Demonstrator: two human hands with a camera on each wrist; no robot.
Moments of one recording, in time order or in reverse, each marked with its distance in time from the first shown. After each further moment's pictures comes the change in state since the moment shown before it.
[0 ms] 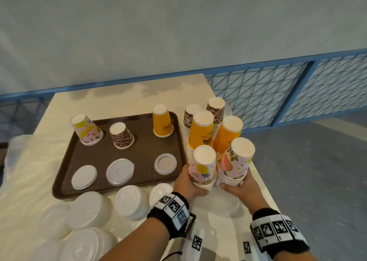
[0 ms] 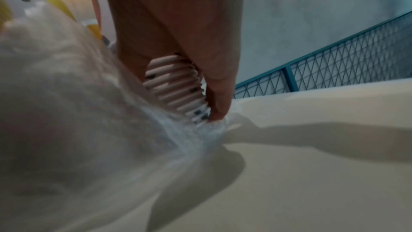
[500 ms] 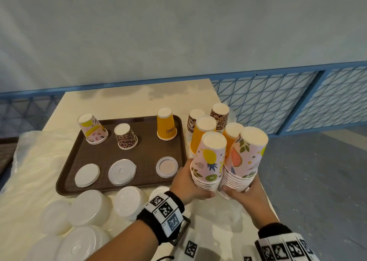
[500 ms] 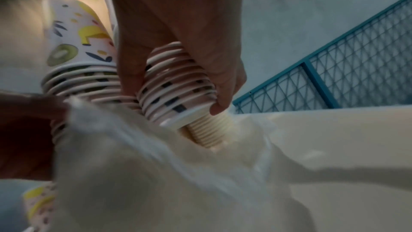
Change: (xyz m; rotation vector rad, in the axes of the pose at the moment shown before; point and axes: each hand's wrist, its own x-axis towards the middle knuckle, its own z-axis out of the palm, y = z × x) left_hand -0.014 0.025 -0.019 -0.121 -0.014 0.204; right_hand -0.020 -0.025 -0.014 0.260 -0.053 -0.120
